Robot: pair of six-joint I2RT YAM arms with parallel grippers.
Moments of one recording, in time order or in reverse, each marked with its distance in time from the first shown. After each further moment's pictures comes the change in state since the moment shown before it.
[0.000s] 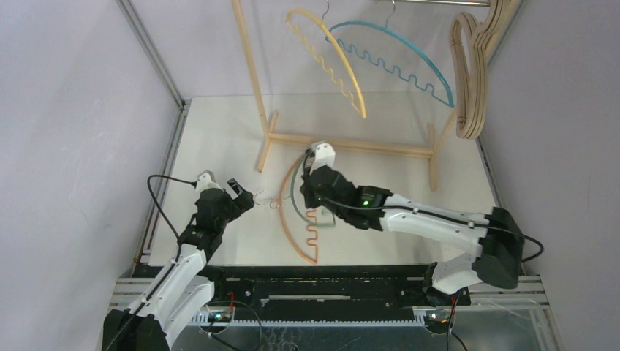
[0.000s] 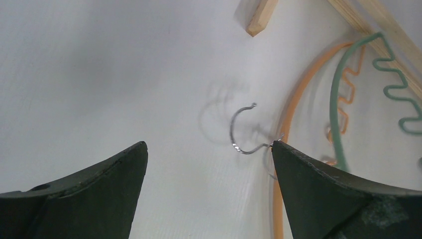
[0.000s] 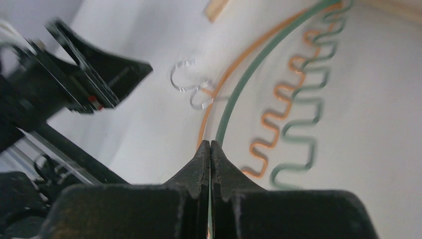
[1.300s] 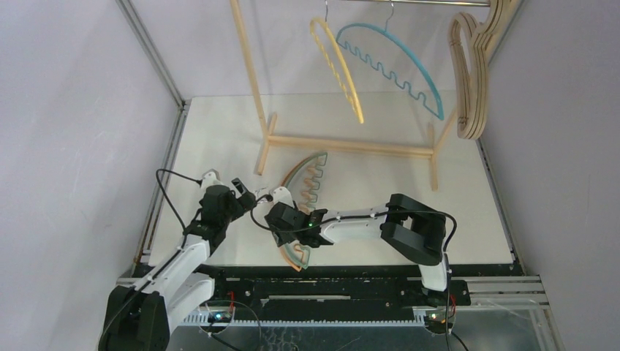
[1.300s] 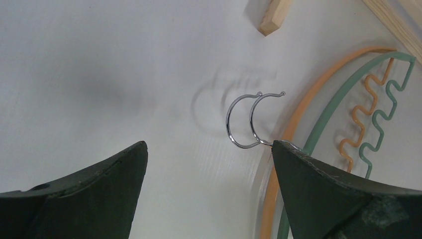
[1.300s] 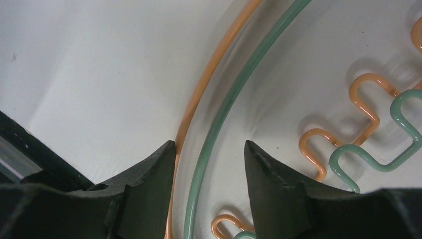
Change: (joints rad) left arm -0.005 0.153 0.007 0.068 0.001 0.001; right arm 0.107 0.456 0.046 0.136 -0.103 -0.004
